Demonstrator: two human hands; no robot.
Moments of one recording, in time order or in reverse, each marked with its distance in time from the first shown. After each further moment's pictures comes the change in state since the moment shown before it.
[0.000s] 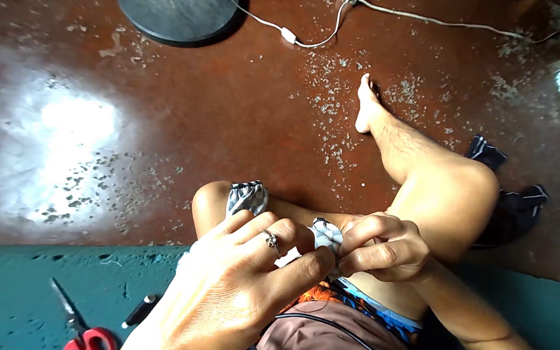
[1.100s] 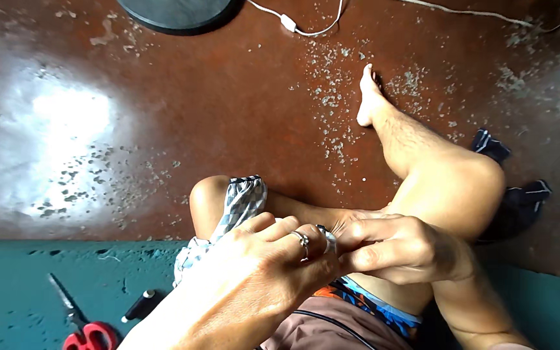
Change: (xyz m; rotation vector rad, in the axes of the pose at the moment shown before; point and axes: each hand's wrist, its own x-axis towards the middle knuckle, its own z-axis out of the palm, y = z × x) left_hand 0.007 0.000 0.007 -0.029 -0.177 0.067; right_hand 0.016 -0.011 -0.025 0.033 -0.336 0.099
